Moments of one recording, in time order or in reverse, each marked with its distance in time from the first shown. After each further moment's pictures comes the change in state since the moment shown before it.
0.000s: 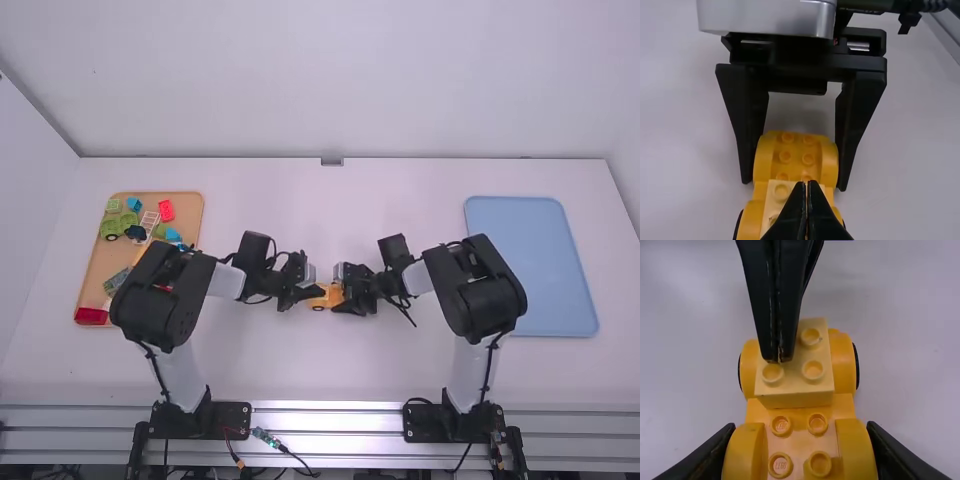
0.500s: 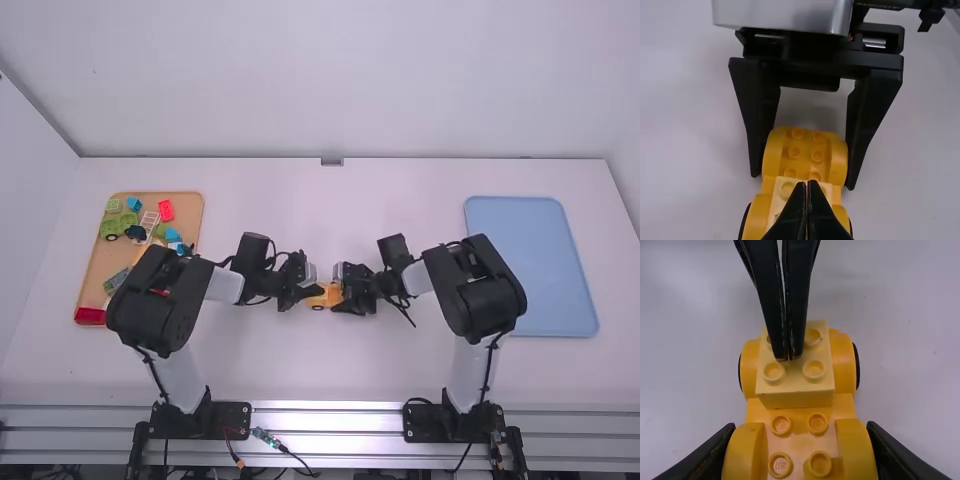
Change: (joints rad) left arm -0.002 -0.029 -0.045 0.074 -0.066 -0.061; right arm 0.000 0.000 0.000 0.012 0.005 0.011
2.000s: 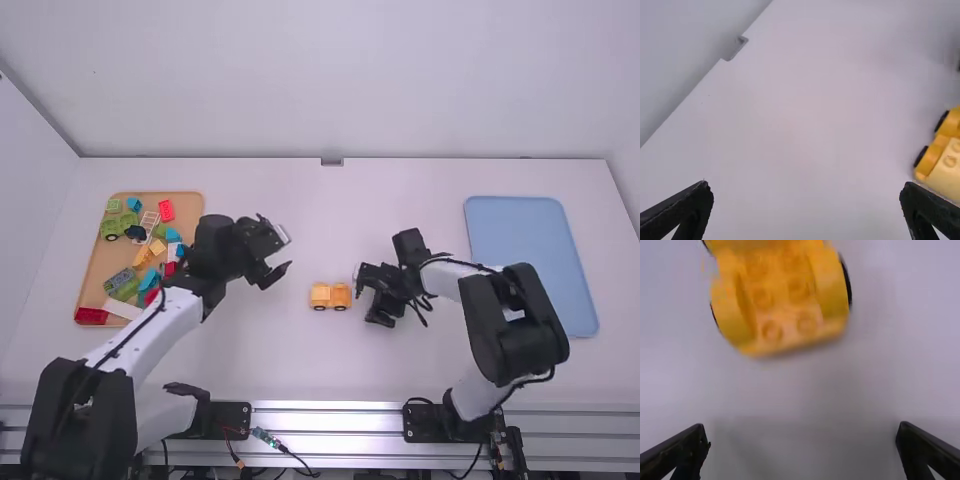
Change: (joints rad) left arm 0.071 -0.604 -0.003 -0.283 -0.632 -0.135; right arm -0.057 -0.277 0.007 -0.529 0.499 0.008
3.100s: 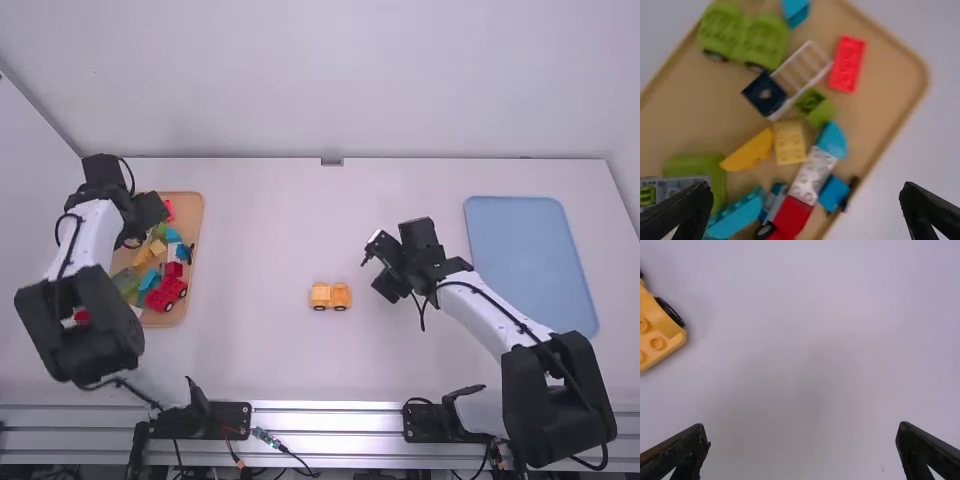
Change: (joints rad) left arm 0.595 0.463 0.723 -0.704 -0.433 -0.950; right arm 0.045 -0.323 -0.010 0.050 0.358 0.340
